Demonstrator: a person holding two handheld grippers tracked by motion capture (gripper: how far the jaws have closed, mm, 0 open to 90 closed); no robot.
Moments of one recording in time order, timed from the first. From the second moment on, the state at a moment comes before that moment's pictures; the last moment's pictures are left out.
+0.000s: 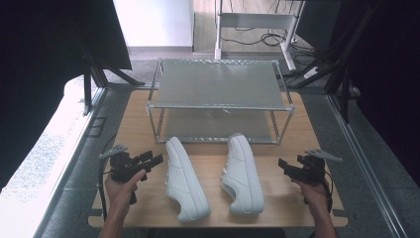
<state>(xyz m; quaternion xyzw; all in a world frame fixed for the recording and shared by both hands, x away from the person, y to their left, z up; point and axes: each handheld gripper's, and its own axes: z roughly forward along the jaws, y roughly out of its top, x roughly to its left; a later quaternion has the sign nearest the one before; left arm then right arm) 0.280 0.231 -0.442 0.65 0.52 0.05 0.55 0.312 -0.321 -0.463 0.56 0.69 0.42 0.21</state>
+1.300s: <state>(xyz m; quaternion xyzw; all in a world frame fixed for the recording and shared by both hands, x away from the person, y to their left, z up) 0.262 0.239 -0.459 0.67 0.54 0.05 0.50 0.311 -0.335 -0.466 0.58 0.66 0.42 0.23</state>
